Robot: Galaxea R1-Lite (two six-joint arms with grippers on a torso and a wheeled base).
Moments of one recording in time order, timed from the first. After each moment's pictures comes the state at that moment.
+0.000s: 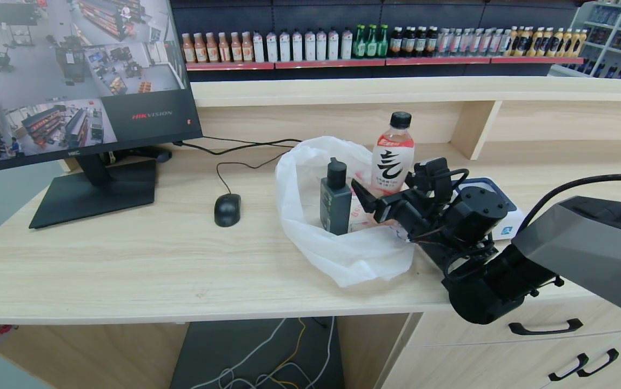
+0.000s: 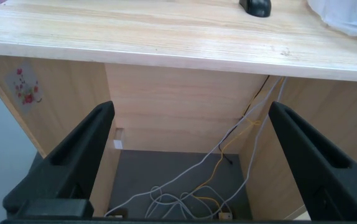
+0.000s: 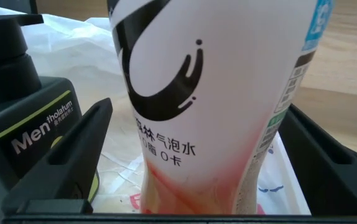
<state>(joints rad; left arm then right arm) 0.00 0.00 0.00 0.00 0.01 -0.01 0.42 2.24 -0.99 -1.57 0.05 -0.07</state>
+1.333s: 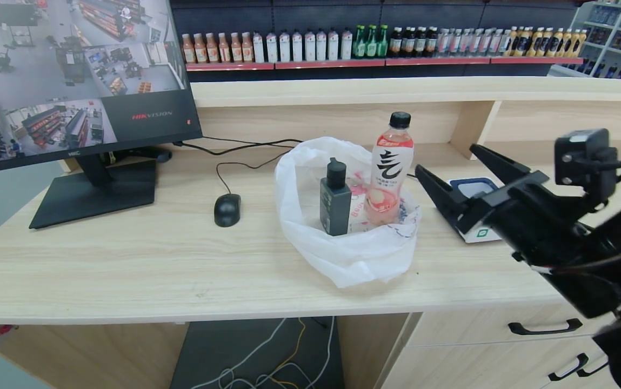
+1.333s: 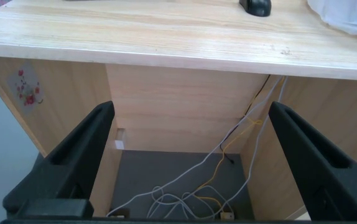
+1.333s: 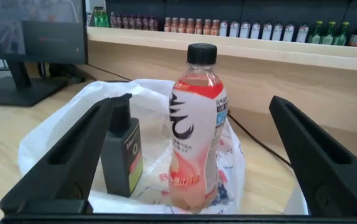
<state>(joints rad) 0.00 0.00 0.00 0.00 0.01 0.00 0.45 1.67 -0.46 -1.57 0.05 -0.10</state>
